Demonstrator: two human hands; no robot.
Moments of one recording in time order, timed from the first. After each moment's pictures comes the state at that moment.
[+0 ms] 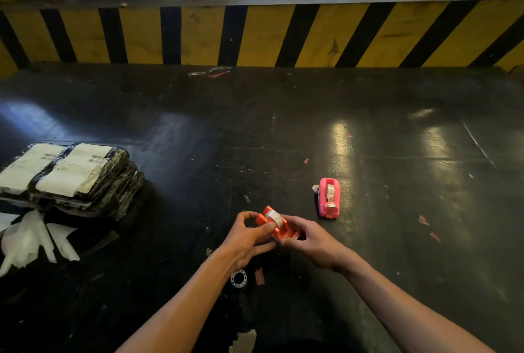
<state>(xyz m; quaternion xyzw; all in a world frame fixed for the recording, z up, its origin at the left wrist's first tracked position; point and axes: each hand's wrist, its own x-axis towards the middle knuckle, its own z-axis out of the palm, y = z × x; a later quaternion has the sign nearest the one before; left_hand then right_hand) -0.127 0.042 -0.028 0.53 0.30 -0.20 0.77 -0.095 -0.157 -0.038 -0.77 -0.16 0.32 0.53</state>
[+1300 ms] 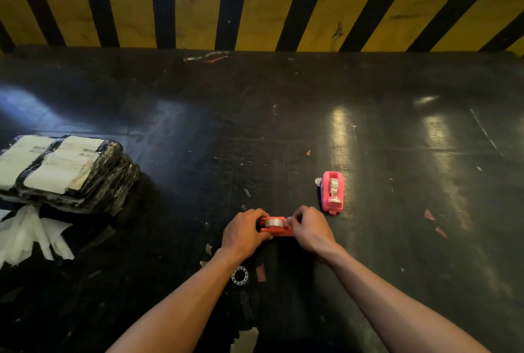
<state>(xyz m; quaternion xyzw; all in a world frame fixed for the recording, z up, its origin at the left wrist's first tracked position) -0.107 0.053 -0.079 0.96 0.04 -0.10 0.27 -0.075 -0.122 -0.052 -0.93 0.02 0.19 0.31</state>
